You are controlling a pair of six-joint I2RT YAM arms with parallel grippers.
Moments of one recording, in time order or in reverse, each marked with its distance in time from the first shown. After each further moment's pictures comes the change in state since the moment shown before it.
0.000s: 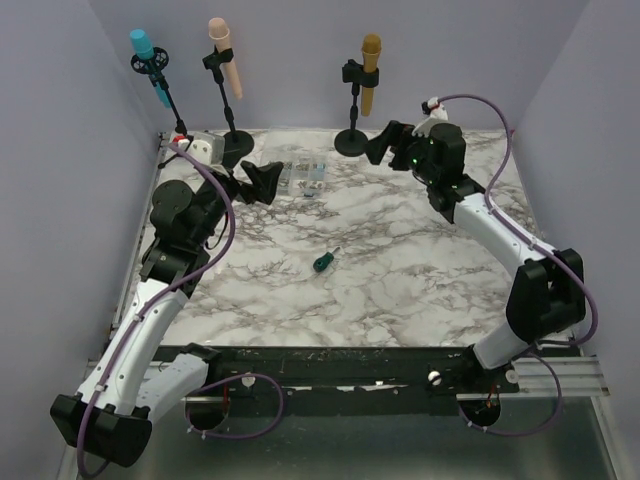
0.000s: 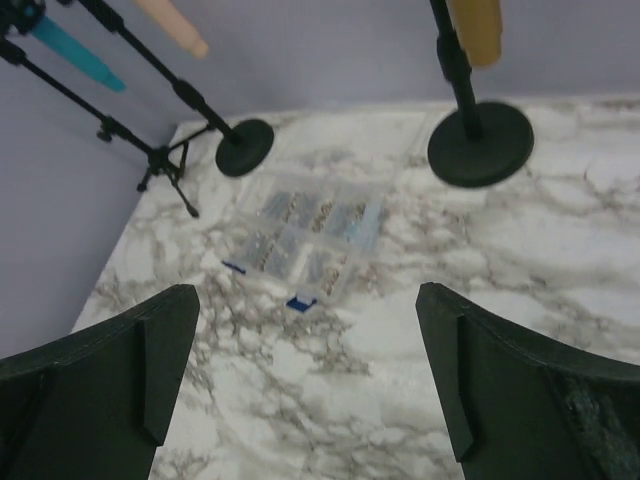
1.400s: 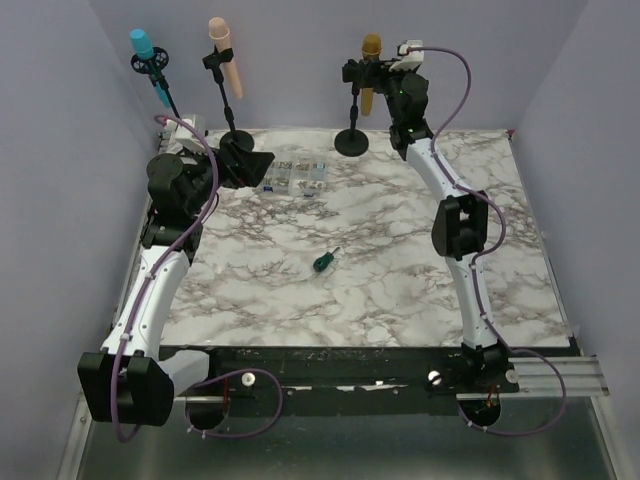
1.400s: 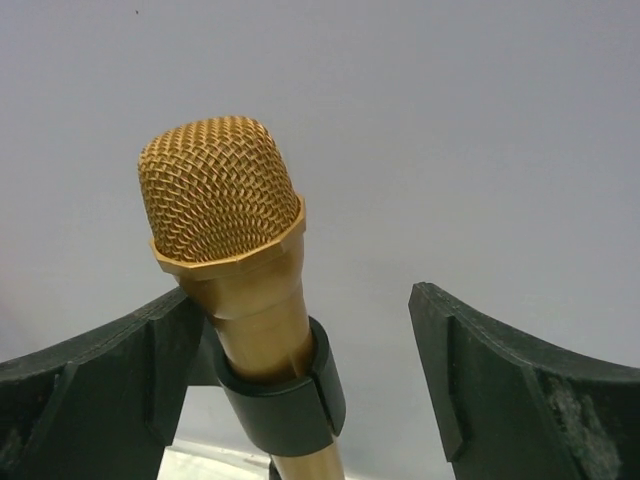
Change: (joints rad) left arm 0.243 0.209 0.024 0.083 0.323 -0.284; right arm -0.042 0.956 1.217 0.265 0.230 -0.344
